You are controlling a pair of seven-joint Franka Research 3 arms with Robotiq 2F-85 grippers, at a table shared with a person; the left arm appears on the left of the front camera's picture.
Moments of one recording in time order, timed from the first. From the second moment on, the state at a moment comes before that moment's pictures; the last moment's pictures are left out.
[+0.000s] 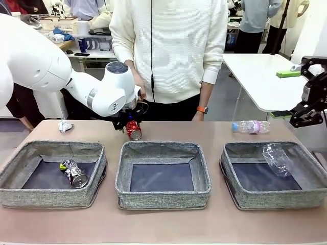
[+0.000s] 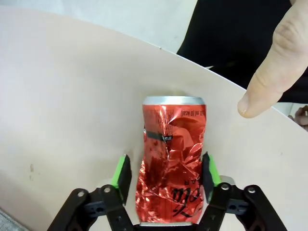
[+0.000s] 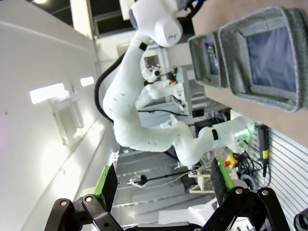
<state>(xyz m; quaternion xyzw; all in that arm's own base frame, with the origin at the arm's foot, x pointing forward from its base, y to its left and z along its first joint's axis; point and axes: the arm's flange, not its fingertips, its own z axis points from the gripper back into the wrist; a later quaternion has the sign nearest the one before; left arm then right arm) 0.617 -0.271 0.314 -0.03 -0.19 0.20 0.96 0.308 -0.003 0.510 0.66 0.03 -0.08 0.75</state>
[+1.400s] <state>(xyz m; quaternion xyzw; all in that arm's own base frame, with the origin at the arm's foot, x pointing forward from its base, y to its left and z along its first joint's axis) 0.577 -0.248 0.388 0.02 -0.18 0.14 0.97 0.308 -0.003 0.510 0.66 0.03 -0.08 0.75</state>
